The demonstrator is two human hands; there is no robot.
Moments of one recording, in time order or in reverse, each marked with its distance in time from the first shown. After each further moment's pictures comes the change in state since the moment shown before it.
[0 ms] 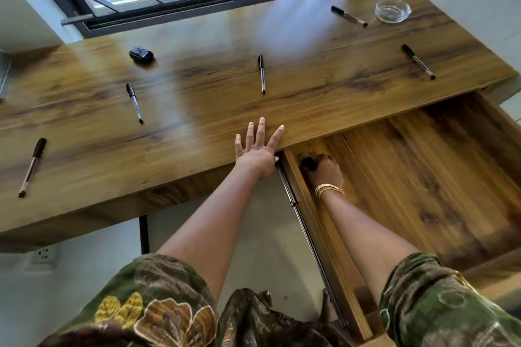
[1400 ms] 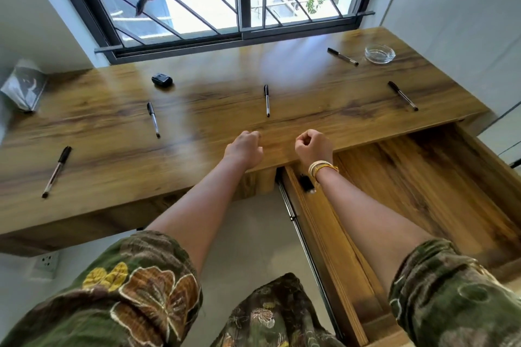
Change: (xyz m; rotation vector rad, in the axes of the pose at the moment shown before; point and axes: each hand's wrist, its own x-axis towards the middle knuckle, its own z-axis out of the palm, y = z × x) left_hand -0.016 -0.027 -0.054 -0.253 0.314 -0.048; right_hand -0.007 -0.095 -0.078 0.277 0.208 -0.249
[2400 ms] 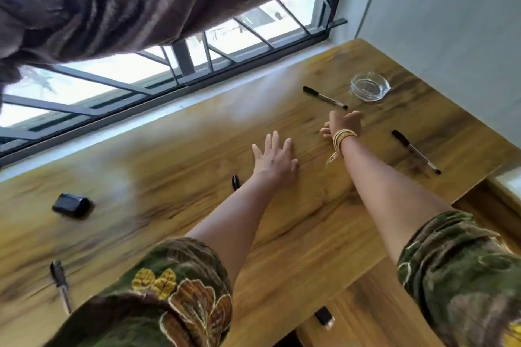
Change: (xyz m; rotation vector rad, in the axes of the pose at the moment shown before) left_hand 0.318 0.115 0.023 0.262 -0.230 0.318; right_hand 0.378 0.049 -0.004 0.490 0.315 0.690
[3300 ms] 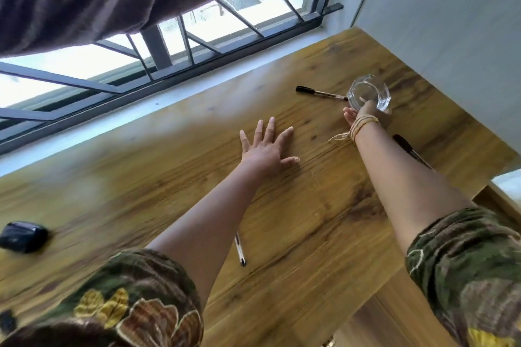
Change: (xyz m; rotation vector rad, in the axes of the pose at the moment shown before) left_hand 0.056 -0.026 -0.016 0.026 -0.133 0.104; right_hand 0.094 -0.005 -0.009 0.464 0.179 0.296
